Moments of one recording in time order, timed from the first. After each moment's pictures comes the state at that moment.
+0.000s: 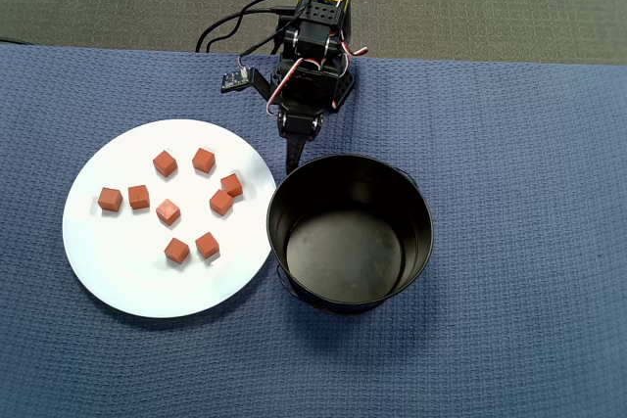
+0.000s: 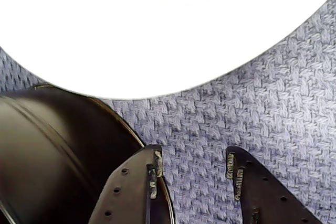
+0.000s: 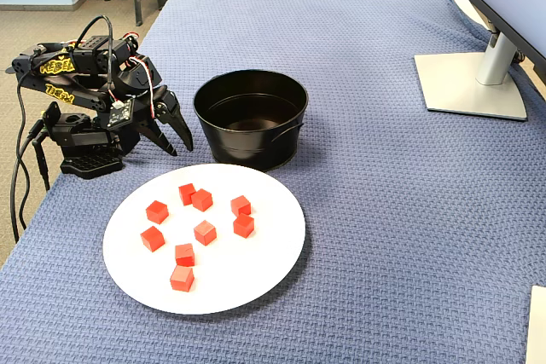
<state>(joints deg) 11.9 168.8 163.5 66.1 -13.6</state>
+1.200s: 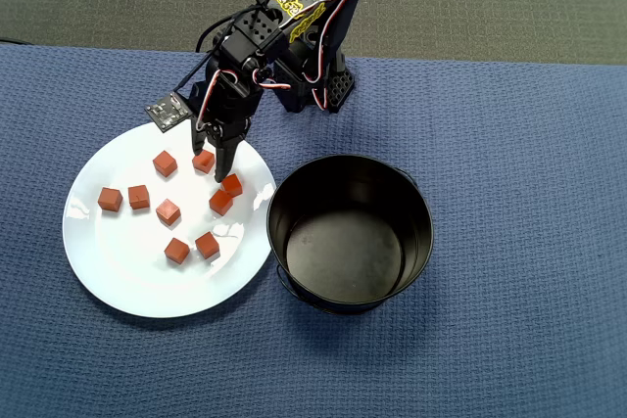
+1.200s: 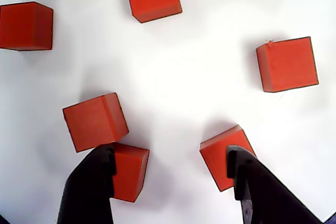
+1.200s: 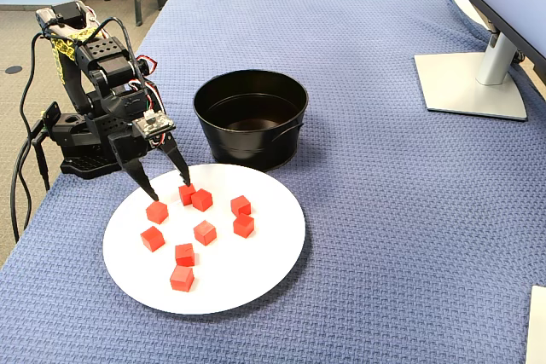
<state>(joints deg) 45.0 124.2 140.3 44.7 -87.6</state>
